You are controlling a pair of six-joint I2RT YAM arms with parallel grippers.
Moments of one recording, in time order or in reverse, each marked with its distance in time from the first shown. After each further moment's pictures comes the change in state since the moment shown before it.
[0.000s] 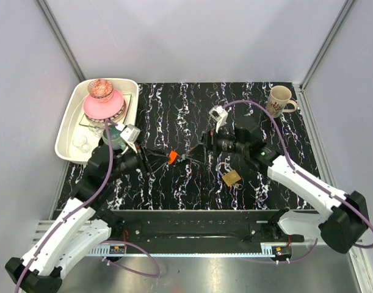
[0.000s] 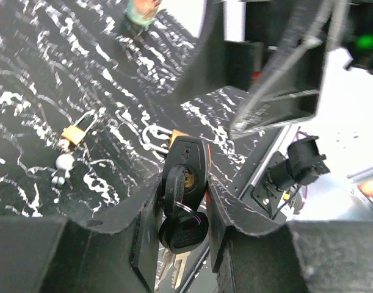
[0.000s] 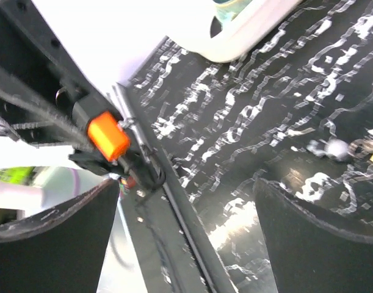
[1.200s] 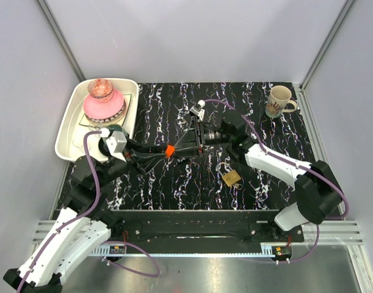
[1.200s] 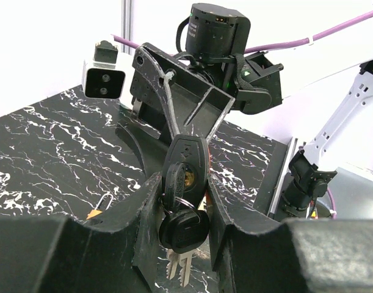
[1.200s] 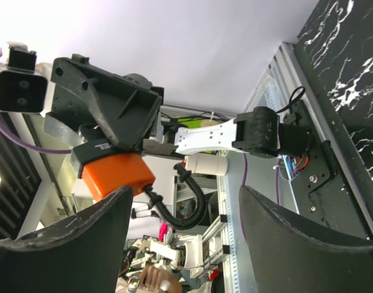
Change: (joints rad) left arm 0.000 -0.125 -0.001 0.220 0.107 0.166; right arm 0.002 0.336 0.063 0.571 -0.473 0.880
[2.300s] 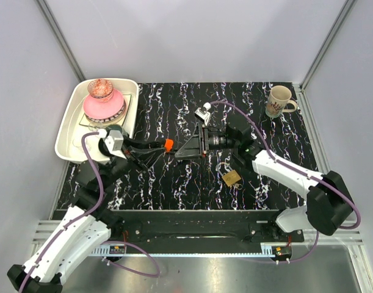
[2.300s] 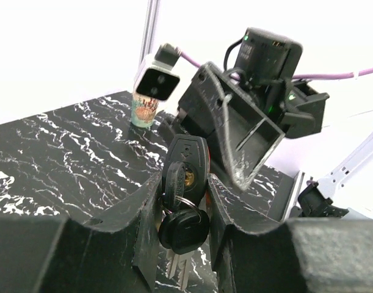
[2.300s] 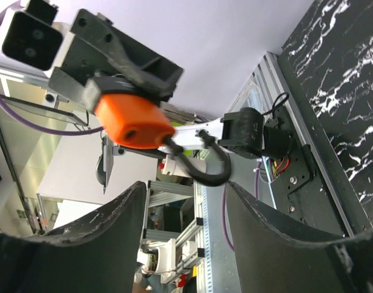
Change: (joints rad) left arm 0.000 0.005 -0.107 0.187 -0.108 -0.082; right arm 0.019 -0.119 -0.031 -0.089 0.054 -0.145
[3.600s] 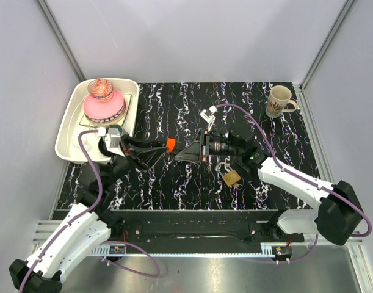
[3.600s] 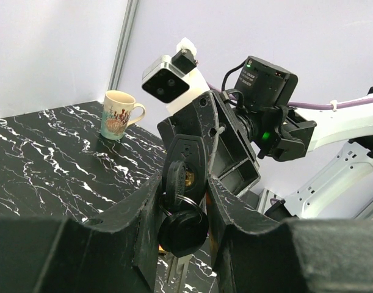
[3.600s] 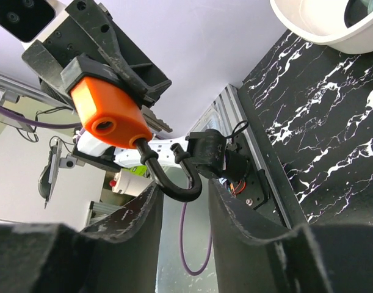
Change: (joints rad) left arm 0.000 0.029 -0.057 0.201 0.022 -0.190; right arm 0.057 -0.112 -0.085 -0.040 0.217 -0.214
